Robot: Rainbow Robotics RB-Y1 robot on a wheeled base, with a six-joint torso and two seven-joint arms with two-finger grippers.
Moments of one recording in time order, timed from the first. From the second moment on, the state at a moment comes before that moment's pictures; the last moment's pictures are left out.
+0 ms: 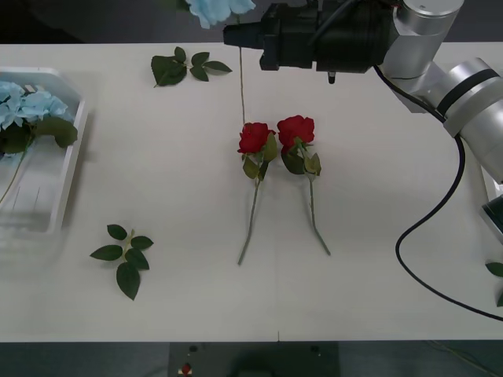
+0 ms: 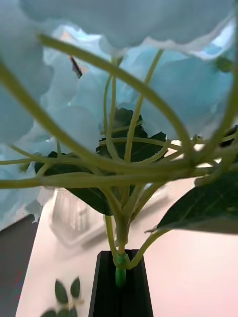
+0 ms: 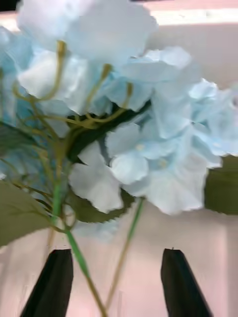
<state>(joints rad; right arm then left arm) -1.07 -0.50 0.49 -0.97 -2.24 0.98 2.70 -0.31 0.66 0.36 -1.41 0.64 0.96 -1.80</state>
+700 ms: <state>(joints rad) -1.07 -0.43 0.73 -1.18 -2.36 0.64 2.70 -0.31 0.68 0.50 -1.72 1.28 1.25 -1.80</state>
